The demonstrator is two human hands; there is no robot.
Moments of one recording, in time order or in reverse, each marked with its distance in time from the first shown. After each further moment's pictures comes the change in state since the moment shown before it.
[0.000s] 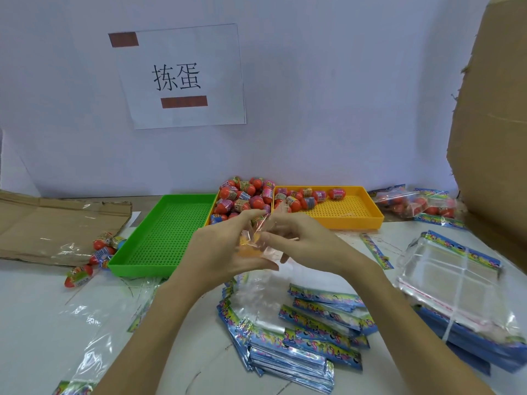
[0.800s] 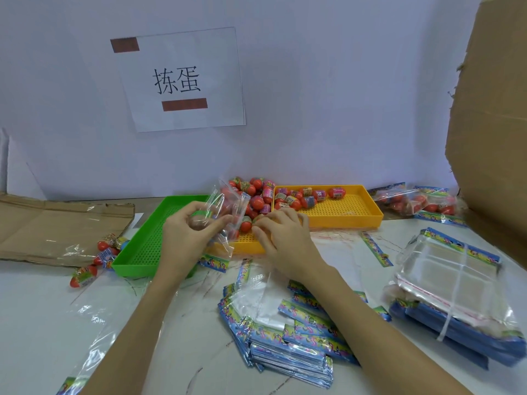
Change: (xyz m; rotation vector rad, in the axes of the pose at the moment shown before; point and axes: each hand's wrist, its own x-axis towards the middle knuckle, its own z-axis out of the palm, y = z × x) left_hand -0.006 -0.030 -0.006 -0.653 0.366 -0.518; right_hand 0.027 0.042 0.044 -0.702 0.340 0.013
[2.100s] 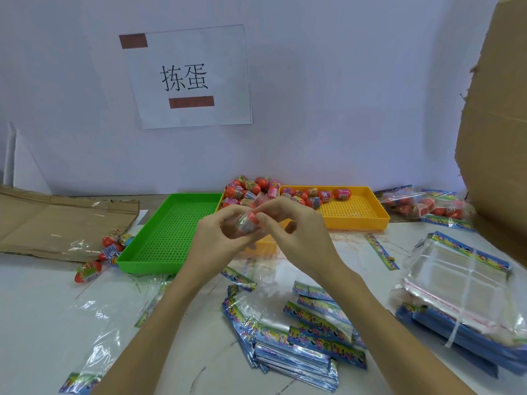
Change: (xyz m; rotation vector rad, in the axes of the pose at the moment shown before) left_hand -0.008 0.002 0.024 -0.049 -0.275 0.084; right_hand -0.006 -0.026 -0.047 0.621 0.179 -0.061
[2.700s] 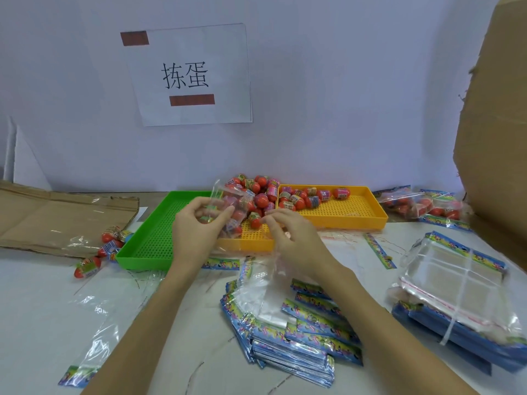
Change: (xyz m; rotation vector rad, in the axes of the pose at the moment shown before) left_hand 0.009 -0.014 -0.014 0.082 0.410 -0.168; right_hand -0.002 0.040 0.010 -0.205 -0.174 0.156
